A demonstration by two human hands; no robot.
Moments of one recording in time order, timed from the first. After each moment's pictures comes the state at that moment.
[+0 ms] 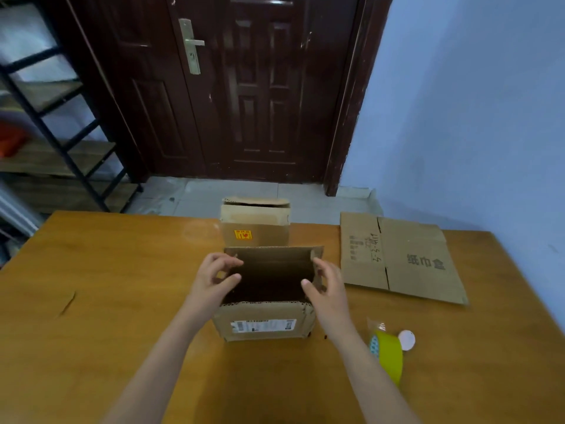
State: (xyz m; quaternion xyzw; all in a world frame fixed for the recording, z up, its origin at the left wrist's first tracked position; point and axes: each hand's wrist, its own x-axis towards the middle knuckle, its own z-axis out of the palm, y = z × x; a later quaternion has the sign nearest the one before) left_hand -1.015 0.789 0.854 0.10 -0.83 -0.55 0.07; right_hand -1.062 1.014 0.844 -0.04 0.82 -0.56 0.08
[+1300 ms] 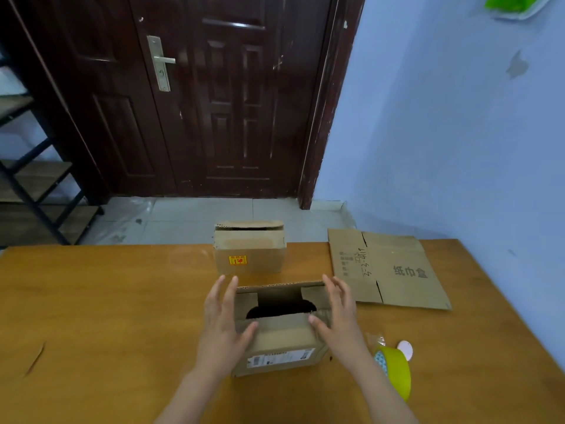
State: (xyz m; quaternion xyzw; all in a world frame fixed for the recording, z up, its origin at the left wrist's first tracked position) left_hand -1.016 0.779 0.815 0.07 -0.92 -0.37 0.10; right_hand -1.065 1.006 0.832 -0.08 0.93 -0.36 0.03
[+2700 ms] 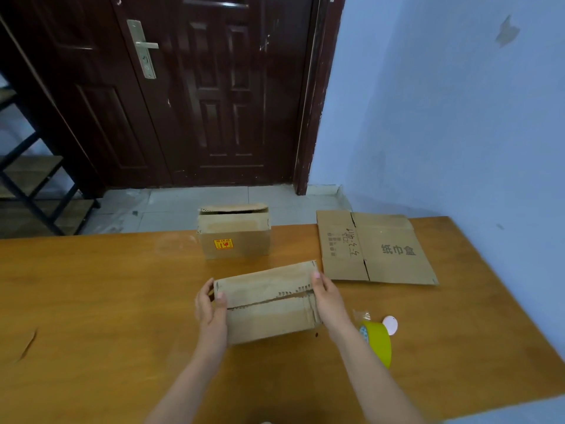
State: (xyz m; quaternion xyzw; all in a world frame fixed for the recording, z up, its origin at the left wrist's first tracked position) left_hand -1.004 0.820 0.815 0.25 -0.71 -0.66 0.07; right_hand -1.064 1.015 0.847 0.13 0.77 -0.60 0.16
